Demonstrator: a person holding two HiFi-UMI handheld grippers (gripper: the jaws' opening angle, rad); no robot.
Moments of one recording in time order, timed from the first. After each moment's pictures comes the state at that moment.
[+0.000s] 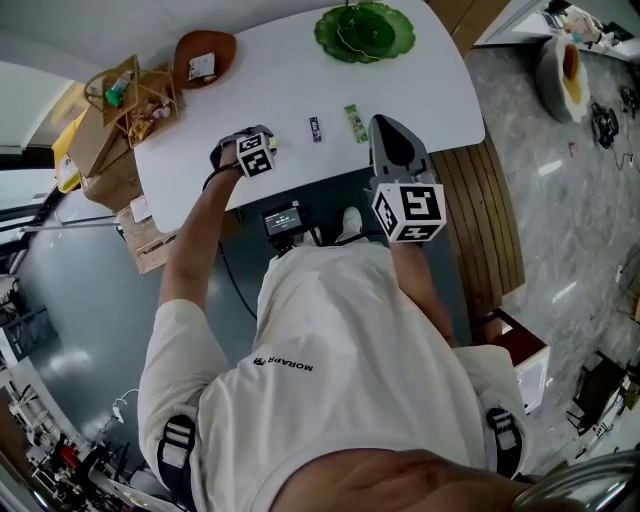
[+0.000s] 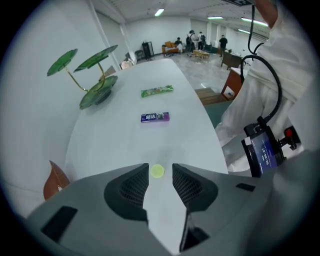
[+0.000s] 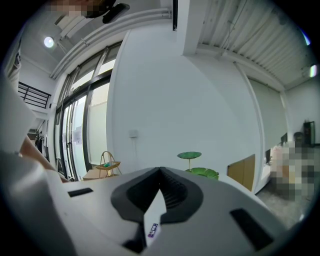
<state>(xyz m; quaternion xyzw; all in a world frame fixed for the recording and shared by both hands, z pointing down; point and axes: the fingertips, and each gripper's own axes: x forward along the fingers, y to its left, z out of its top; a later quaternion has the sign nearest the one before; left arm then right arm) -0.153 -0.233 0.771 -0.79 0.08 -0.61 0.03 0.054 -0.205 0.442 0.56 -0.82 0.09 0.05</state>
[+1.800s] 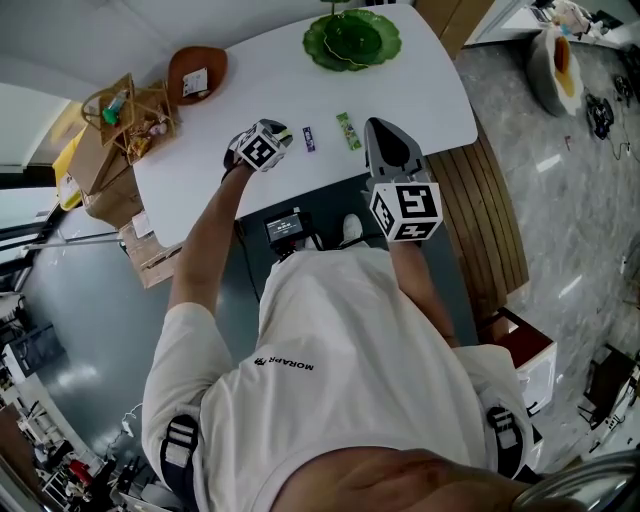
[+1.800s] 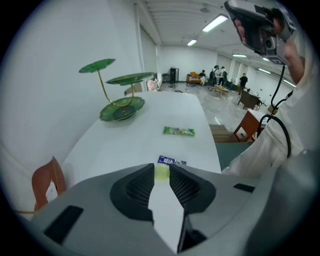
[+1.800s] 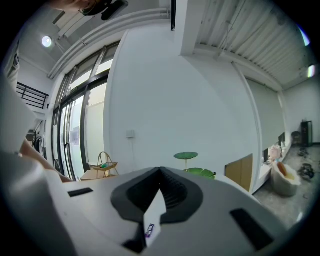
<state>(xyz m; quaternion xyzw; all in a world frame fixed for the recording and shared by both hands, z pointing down) -0.091 -0.281 0.723 -0.85 0.19 -0.49 -0.07 0.067 -0.209 0.442 0.57 -0.81 0.10 0.05</state>
